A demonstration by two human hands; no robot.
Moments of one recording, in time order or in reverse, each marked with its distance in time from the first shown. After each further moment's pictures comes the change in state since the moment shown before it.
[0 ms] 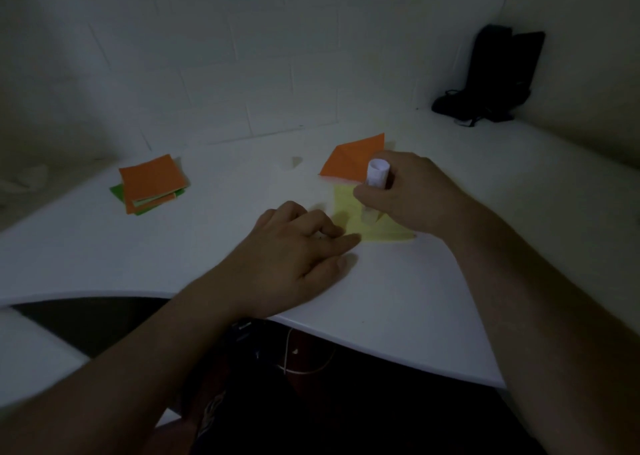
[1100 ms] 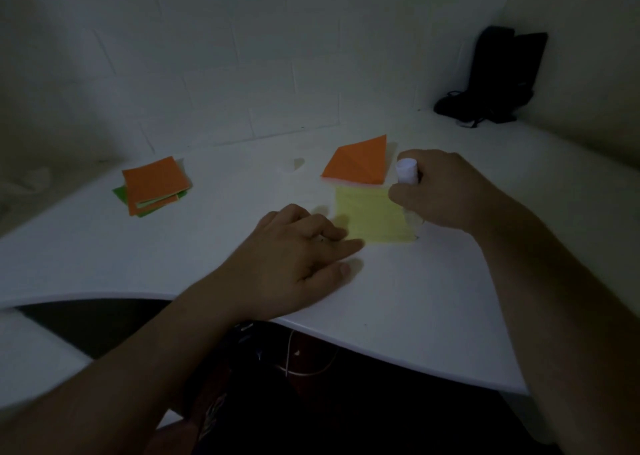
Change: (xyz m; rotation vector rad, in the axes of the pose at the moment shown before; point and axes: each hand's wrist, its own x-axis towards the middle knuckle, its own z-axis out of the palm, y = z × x) left_hand -0.001 -0.002 0.000 -0.024 0.013 0.037; right_hand -0.004 0.012 -0.026 -0.104 -0.001 0.022
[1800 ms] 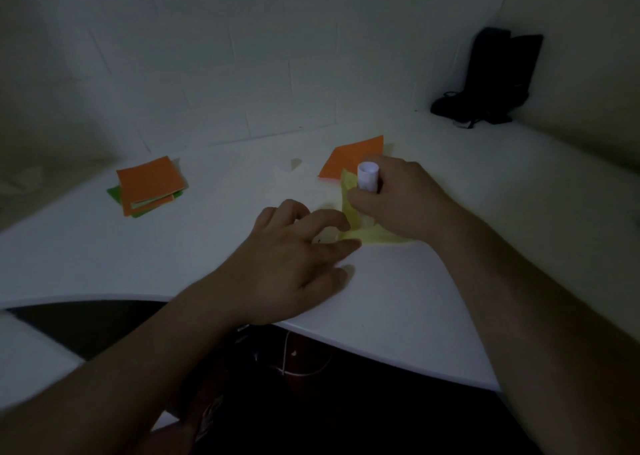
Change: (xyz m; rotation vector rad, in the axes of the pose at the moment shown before) left_hand -0.002 0.004 -0.002 0.110 0.071 0.056; right_hand 0.003 -0.023 0.035 0.138 0.008 -0.006
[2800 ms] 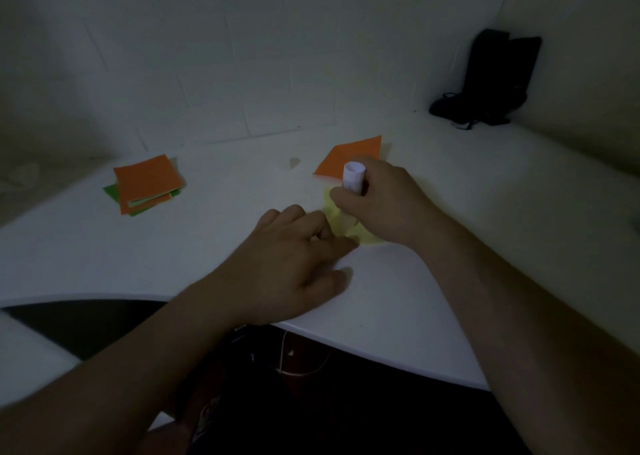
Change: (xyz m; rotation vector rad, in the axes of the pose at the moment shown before) left_hand 0.001 -0.001 0.004 -0.056 0.025 -0.003; right_hand 0.001 -0.012 0.016 0.104 0.009 -0.042
